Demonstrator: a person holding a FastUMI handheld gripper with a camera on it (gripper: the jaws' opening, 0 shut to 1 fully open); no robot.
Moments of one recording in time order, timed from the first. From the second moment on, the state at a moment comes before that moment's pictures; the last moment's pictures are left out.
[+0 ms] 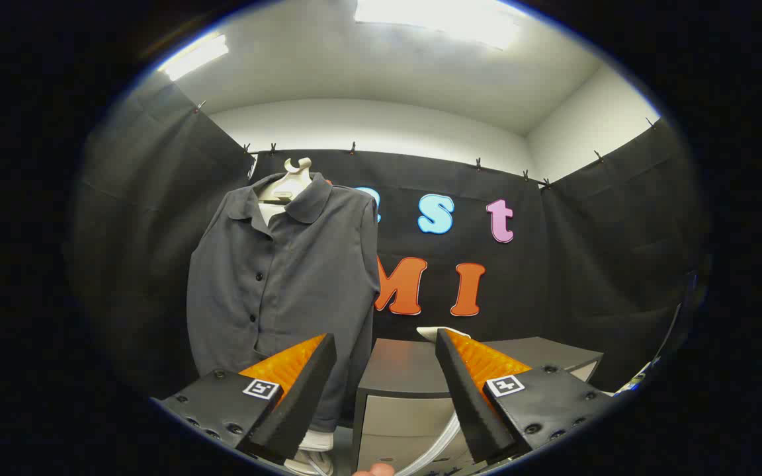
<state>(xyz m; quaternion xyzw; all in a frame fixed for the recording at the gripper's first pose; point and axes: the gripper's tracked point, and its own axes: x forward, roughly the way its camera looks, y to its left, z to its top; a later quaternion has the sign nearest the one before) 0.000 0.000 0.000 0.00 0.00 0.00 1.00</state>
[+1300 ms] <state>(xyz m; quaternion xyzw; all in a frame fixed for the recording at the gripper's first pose) 0.040 -0.040 -0.020 0.01 0.04 -0.03 1.00</state>
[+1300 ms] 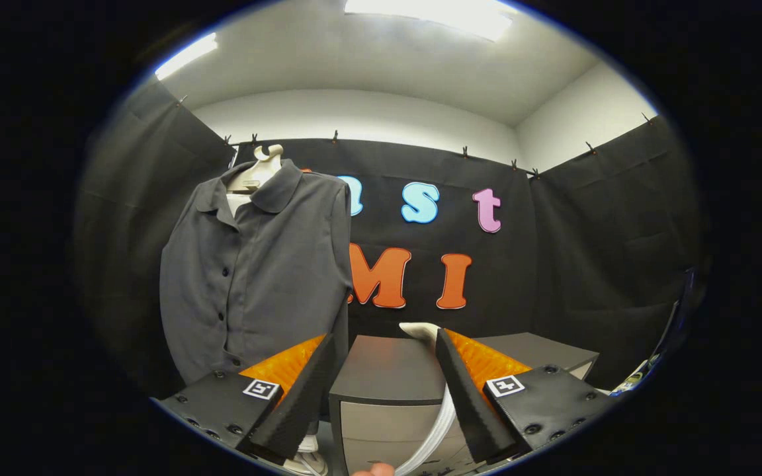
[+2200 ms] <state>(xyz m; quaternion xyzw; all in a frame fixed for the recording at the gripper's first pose) 0.082 -0.034 -0.007 -0.01 0.04 0.00 1.00</state>
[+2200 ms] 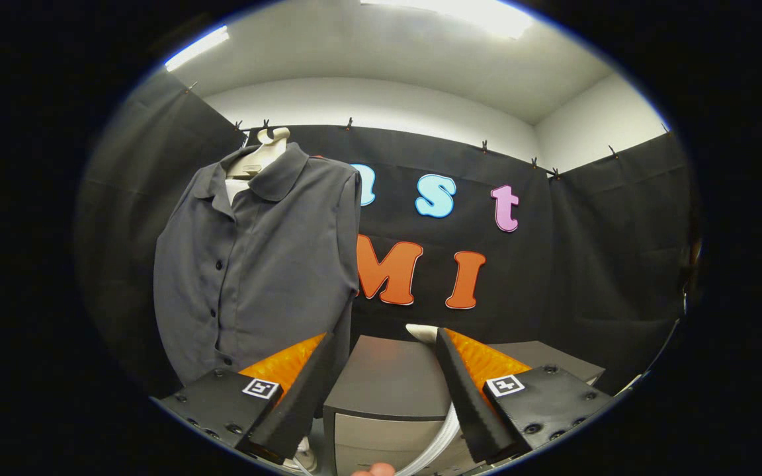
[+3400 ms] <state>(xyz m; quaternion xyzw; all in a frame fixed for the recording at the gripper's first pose) 0.260 -0.197 -0.024 0.03 0.20 -0.15 0.97</state>
